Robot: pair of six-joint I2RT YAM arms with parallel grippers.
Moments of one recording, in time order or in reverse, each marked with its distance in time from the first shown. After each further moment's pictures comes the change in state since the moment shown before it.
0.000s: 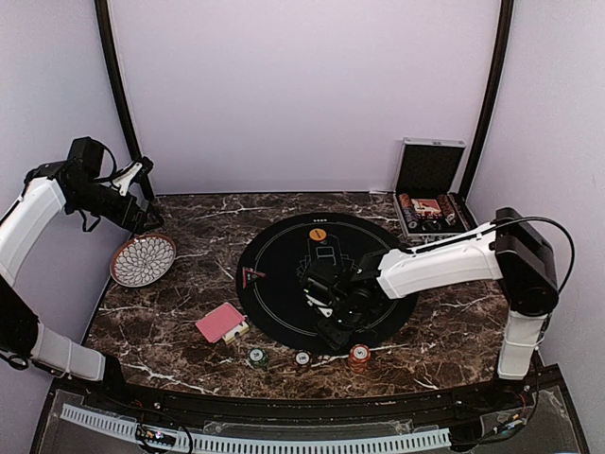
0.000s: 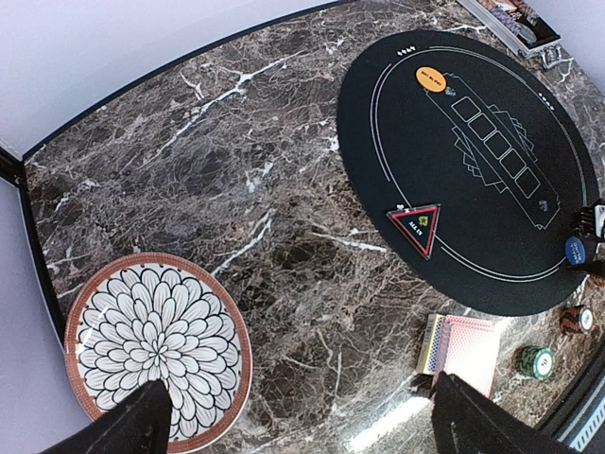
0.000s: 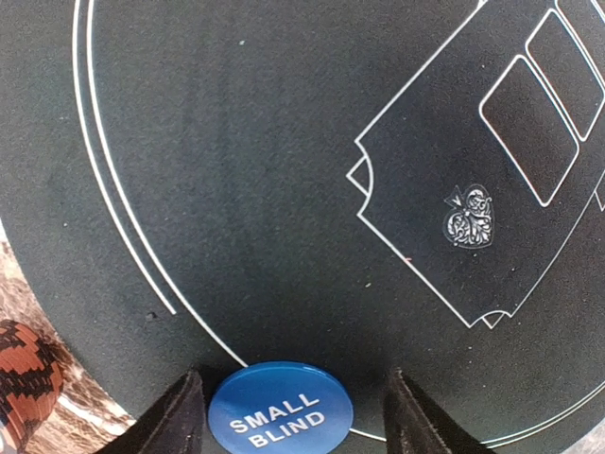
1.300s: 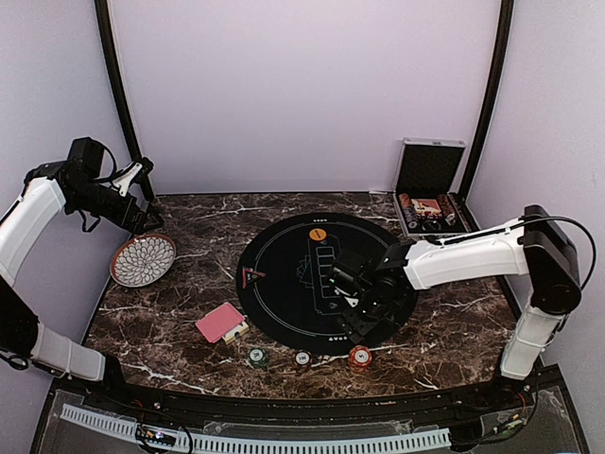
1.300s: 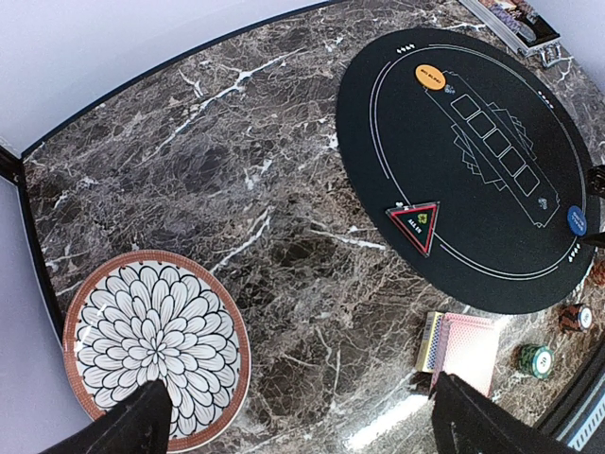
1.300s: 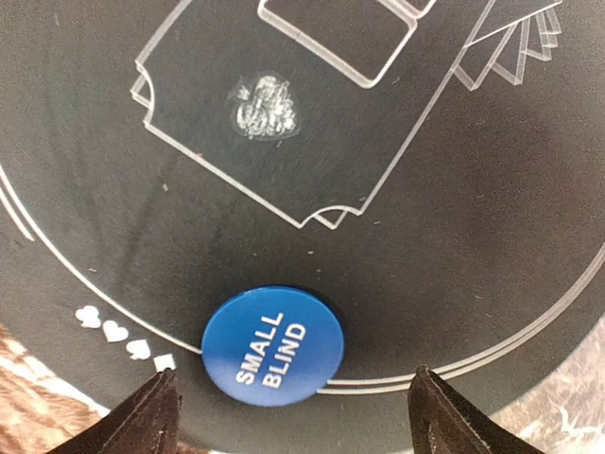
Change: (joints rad) left arm 0.000 0.000 0.000 -0.007 -0.001 0.000; right arm -0.080 -0.135 -0.121 -0.048 0.061 0.040
